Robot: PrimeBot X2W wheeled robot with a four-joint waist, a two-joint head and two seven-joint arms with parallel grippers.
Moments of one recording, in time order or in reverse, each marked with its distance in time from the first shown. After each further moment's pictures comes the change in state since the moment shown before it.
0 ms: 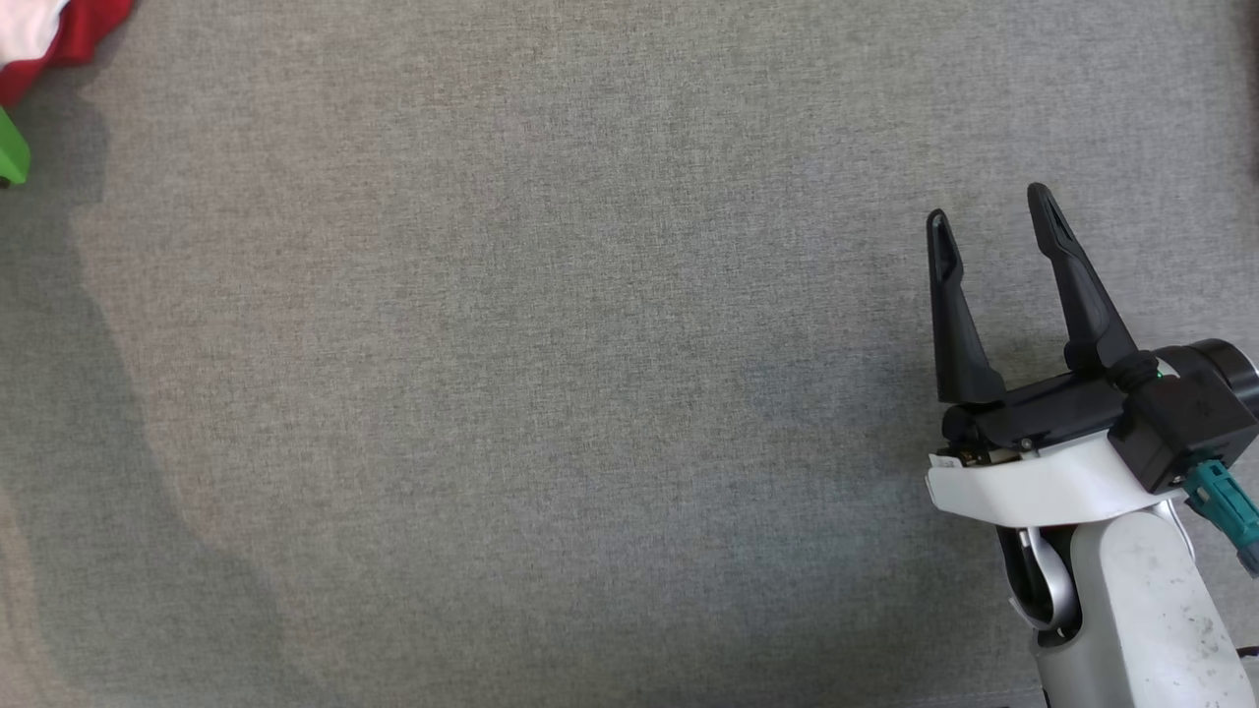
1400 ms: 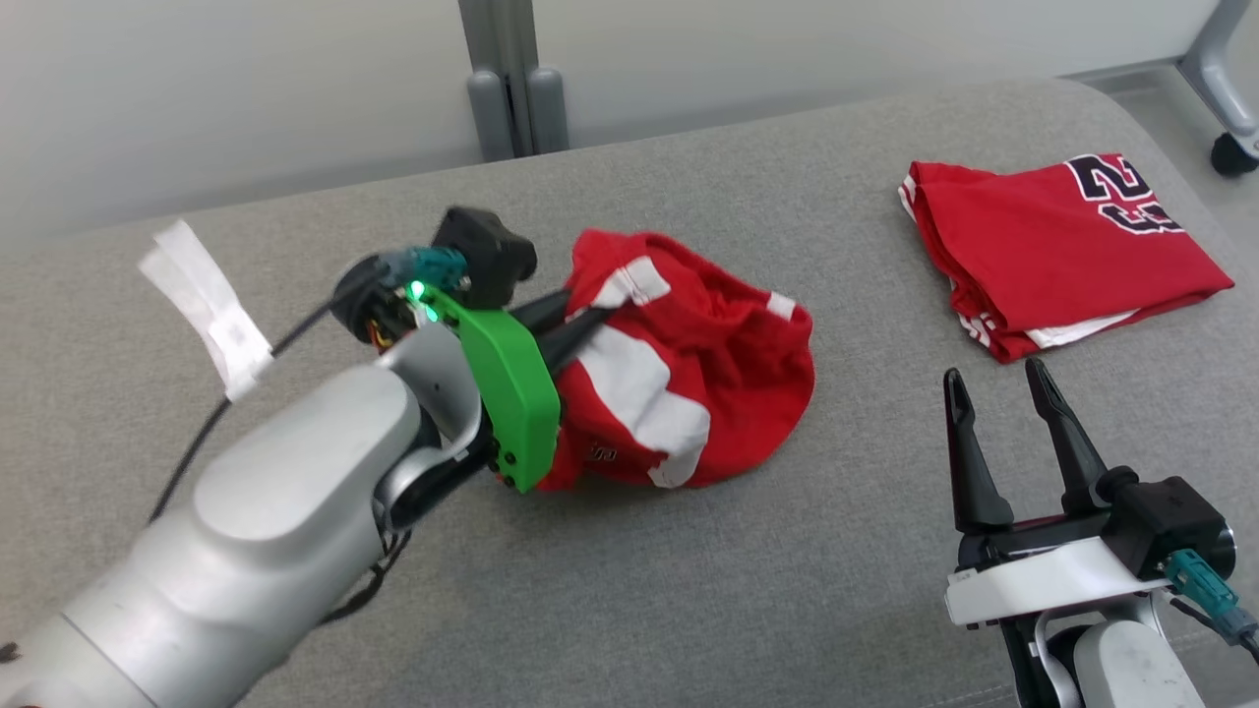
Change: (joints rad) left arm 0.184 -0.049 -0.901 -0.583 -0.514 -0.011 -0.089; right arm 0.182 0.000 -0.052 0.158 0.090 0.000 -0.020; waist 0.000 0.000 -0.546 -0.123
